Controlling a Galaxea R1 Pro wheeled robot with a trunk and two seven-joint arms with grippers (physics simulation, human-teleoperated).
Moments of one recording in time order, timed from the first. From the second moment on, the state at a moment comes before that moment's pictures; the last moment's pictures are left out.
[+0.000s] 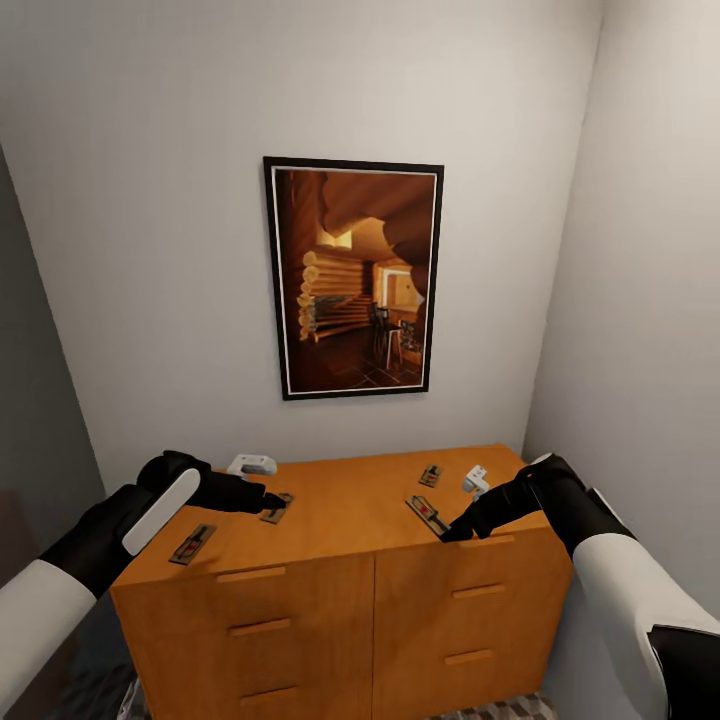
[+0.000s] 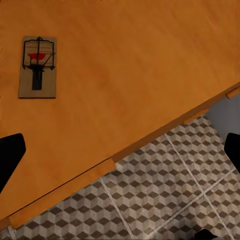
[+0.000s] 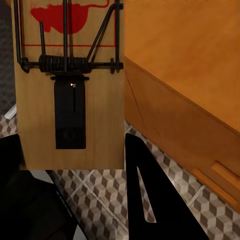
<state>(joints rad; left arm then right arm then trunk) -0.79 0.37 -0.54 -1.14 0.76 1.02 -0.10 -0.89 -0.13 -0.09 -0.65 0.73 0.53 1.37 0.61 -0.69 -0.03</state>
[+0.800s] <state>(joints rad) -0.79 0.49 -0.51 -1.14 0.74 1.03 0.02 -0.89 -0.03 -0.09 -0.65 0.73 0.53 1.29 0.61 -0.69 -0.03</state>
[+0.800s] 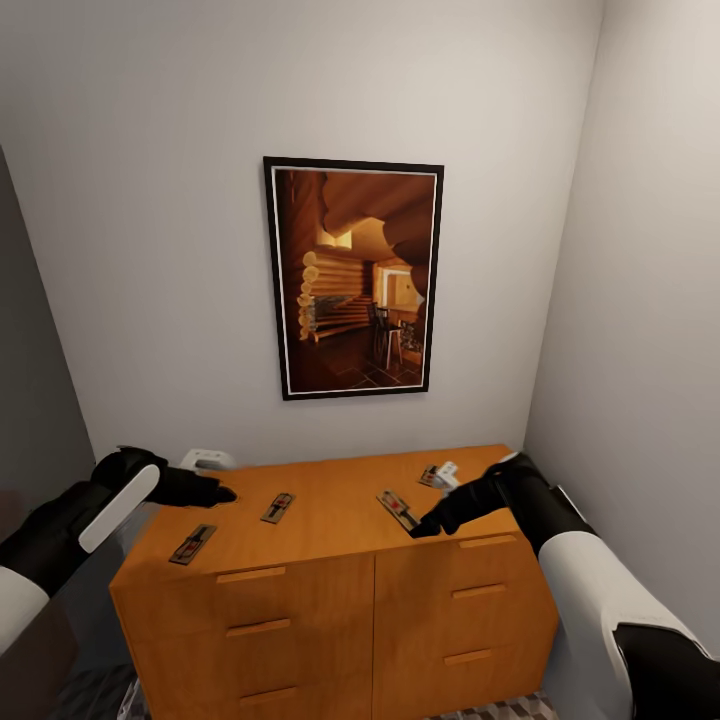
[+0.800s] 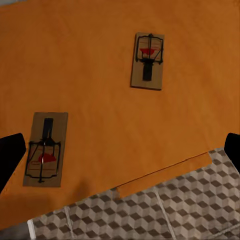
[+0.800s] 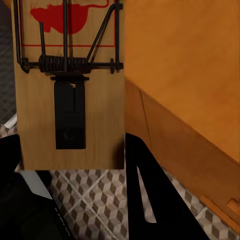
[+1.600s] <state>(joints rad) -0.79 0.61 -0.45 -1.16 0.74 1.03 0.02 -0.90 0.01 -0.09 -0.71 0.74 0.57 1.27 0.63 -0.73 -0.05</state>
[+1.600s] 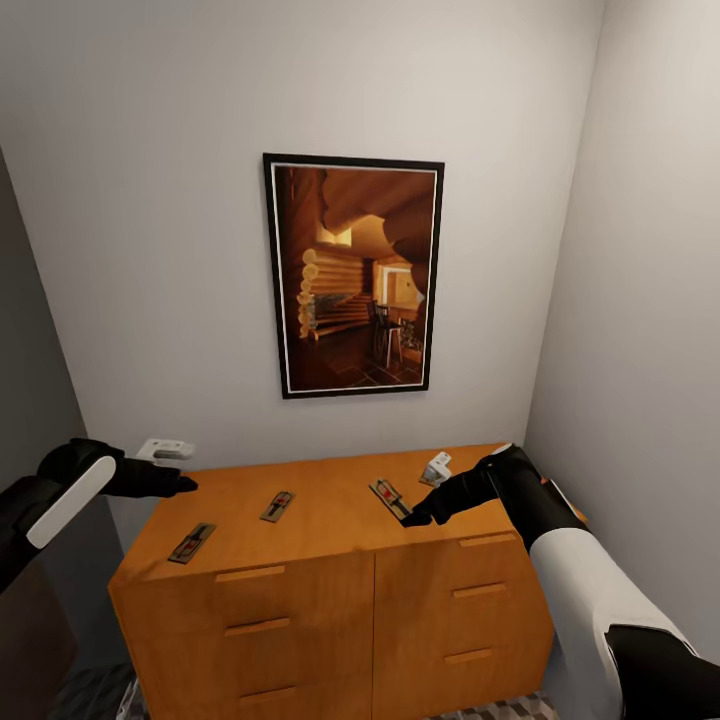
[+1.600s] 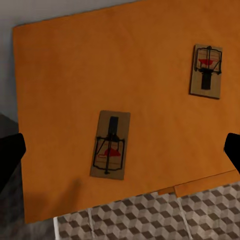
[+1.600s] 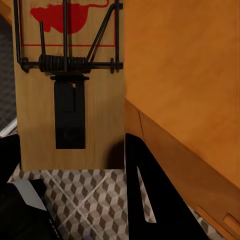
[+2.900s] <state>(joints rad) -0.80 0.66 -0.59 -1.08 0.76 1.04 -0.06 -0.90 0.01 -0.09 -0.71 0.74 0.57 1.27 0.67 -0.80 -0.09</state>
